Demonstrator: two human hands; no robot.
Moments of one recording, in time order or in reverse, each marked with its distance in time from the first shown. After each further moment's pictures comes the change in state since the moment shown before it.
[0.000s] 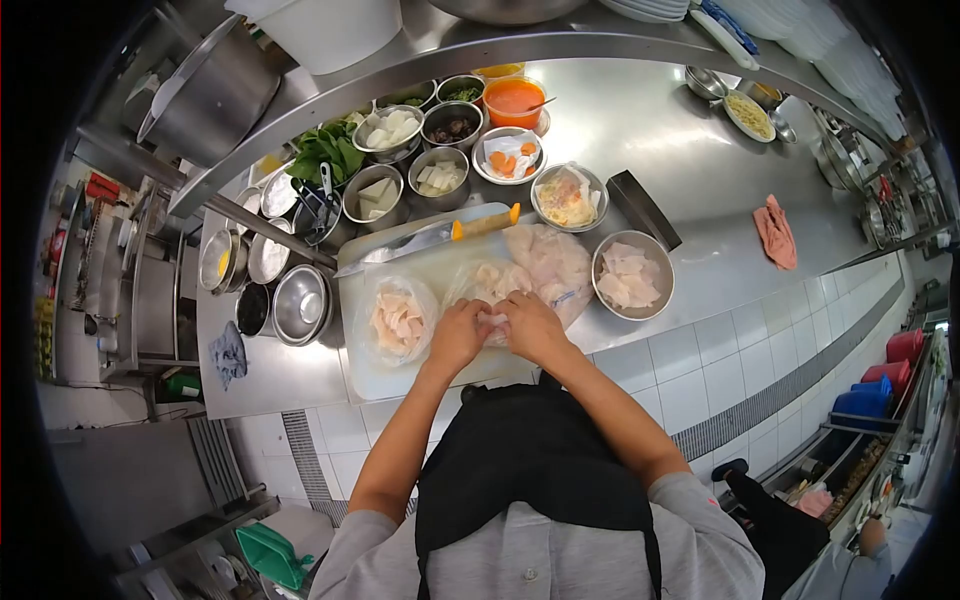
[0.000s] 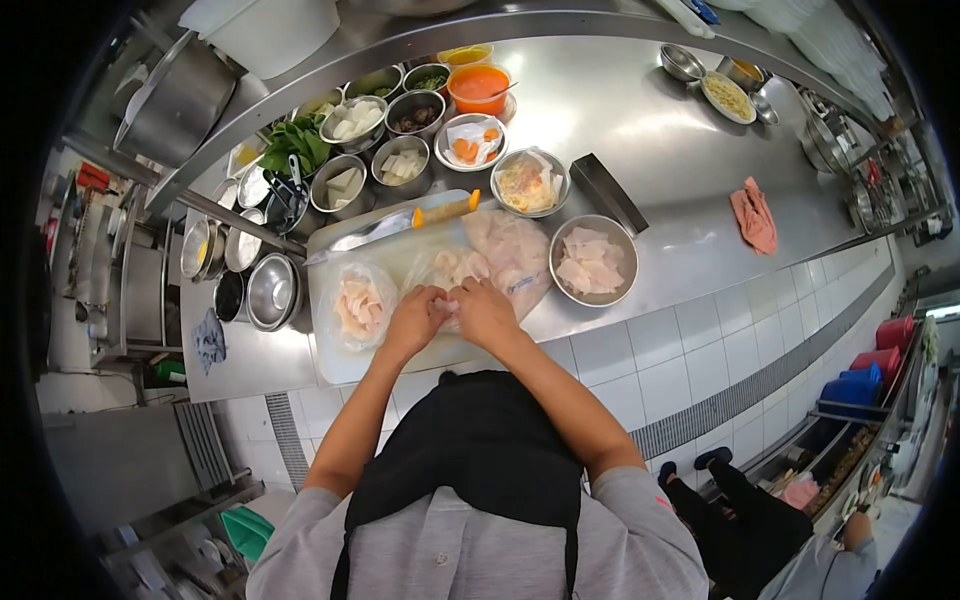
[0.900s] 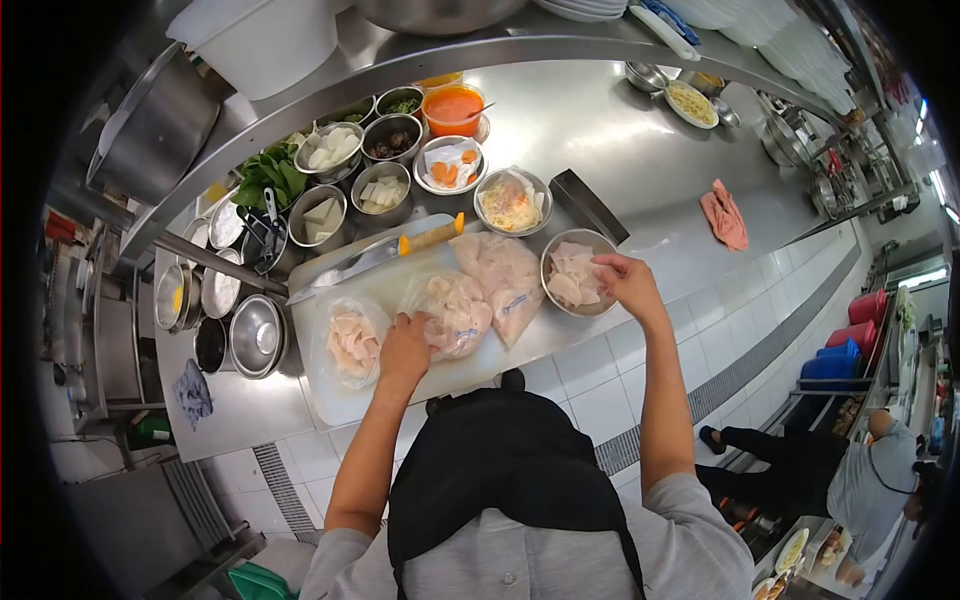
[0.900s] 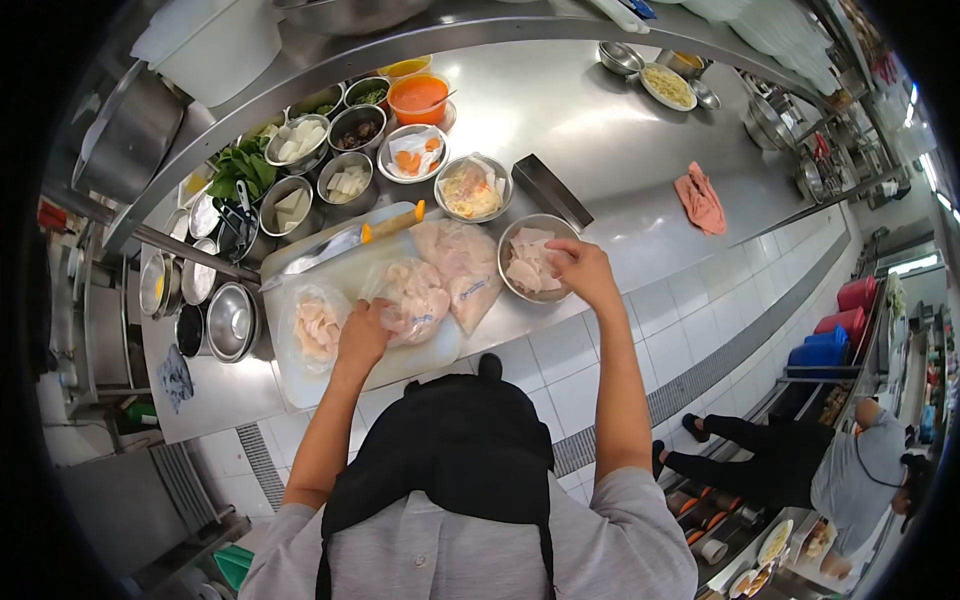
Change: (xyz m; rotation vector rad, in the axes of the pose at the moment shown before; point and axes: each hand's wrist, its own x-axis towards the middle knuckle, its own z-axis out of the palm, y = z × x) left_hand 0.003 0.010 -0.019 0.282 -0.159 -0.164; right_hand -0.046 0.111 -0.174 0.374 0.260 0.663
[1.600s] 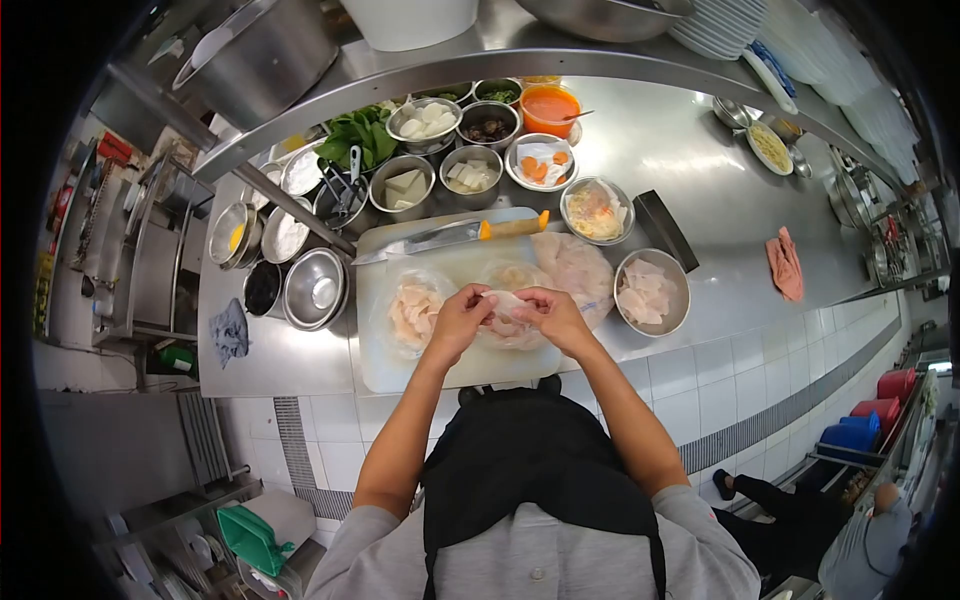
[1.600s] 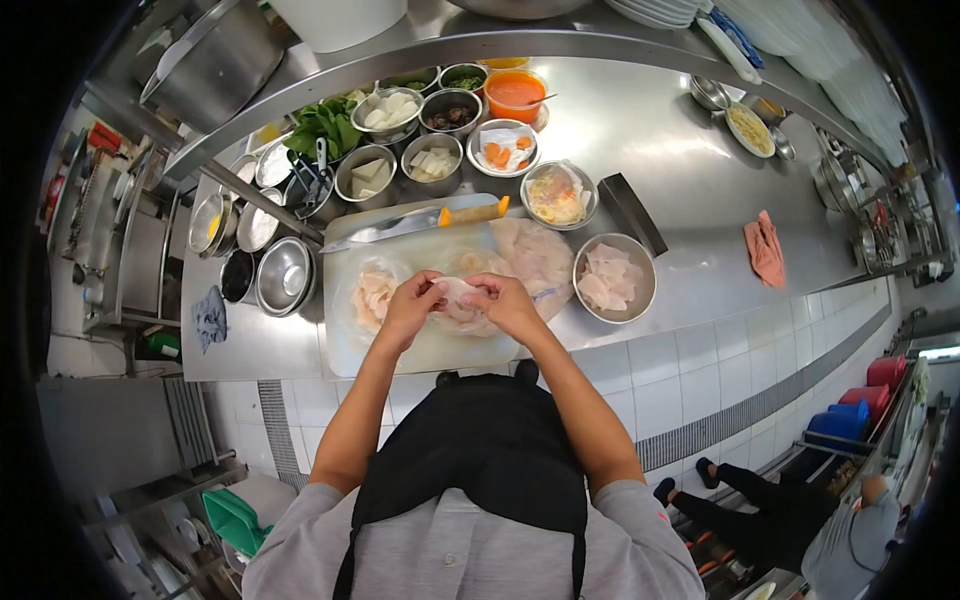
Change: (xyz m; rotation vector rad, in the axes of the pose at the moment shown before) left_hand 0.009 -0.023 -0.009 -1.271 -0.020 -0.174; right_hand -0.031 -0.040 0.206 0.422 -0.582 -0.115
